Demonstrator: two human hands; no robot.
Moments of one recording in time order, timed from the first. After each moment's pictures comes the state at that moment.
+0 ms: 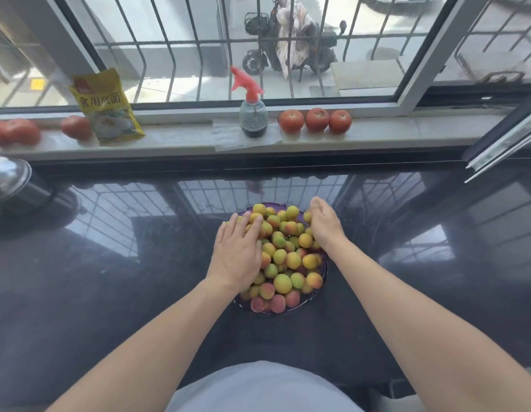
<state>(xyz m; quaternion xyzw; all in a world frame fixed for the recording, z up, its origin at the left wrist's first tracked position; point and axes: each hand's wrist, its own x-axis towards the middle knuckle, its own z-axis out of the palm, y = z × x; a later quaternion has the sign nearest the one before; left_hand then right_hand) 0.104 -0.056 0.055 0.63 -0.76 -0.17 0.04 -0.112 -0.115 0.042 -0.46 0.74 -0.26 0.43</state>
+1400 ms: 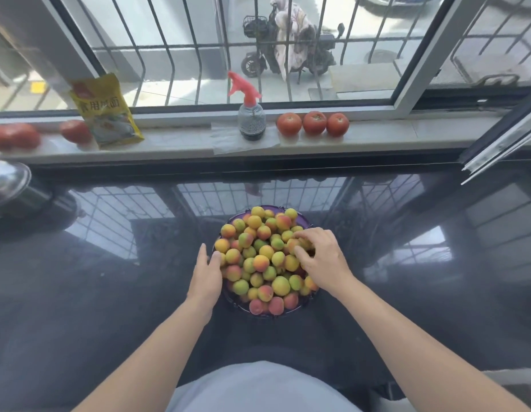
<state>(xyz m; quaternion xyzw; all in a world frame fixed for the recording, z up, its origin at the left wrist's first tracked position) 0.143 -0.024 0.041 0.75 -0.29 -0.53 0.28 -0.116 -0.048 0.039 -0.66 0.64 -0.26 0.29</state>
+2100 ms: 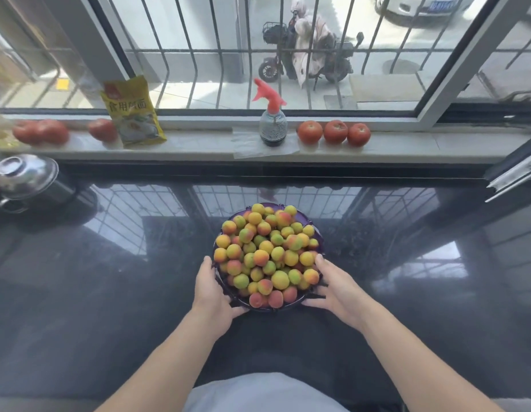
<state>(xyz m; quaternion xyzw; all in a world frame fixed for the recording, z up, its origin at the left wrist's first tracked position) 0.145 -0.010 0.069 0.62 0.03 -0.67 0.40 -0.103 -0.022 0.061 -0.24 0.57 -0.28 0.74</state>
